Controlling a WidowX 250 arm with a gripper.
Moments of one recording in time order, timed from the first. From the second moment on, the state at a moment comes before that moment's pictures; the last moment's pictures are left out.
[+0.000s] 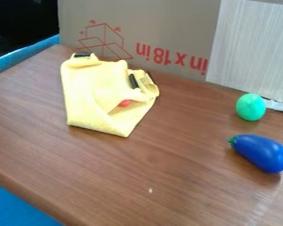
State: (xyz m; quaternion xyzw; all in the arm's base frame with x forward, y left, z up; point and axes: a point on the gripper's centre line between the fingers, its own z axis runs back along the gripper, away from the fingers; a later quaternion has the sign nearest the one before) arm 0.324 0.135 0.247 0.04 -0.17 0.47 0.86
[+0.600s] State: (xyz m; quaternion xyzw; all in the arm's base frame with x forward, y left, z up) arm 0.357 0.120 0.193 0.07 -0.16 0.47 0.86
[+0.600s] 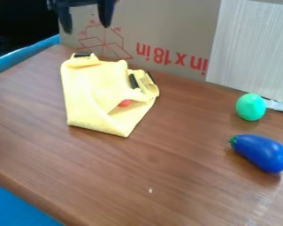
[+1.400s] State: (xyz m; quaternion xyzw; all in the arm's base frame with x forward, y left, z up) arm 0.412 0.089 0.101 0.18 -0.15 0.44 0.87
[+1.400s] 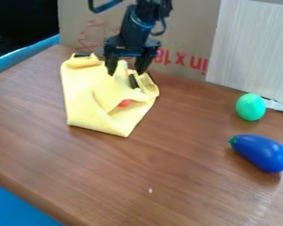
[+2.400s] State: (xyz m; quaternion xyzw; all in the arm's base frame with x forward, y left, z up) arm 0.400 0.084 0.075 0.19 -0.14 0.42 0.87
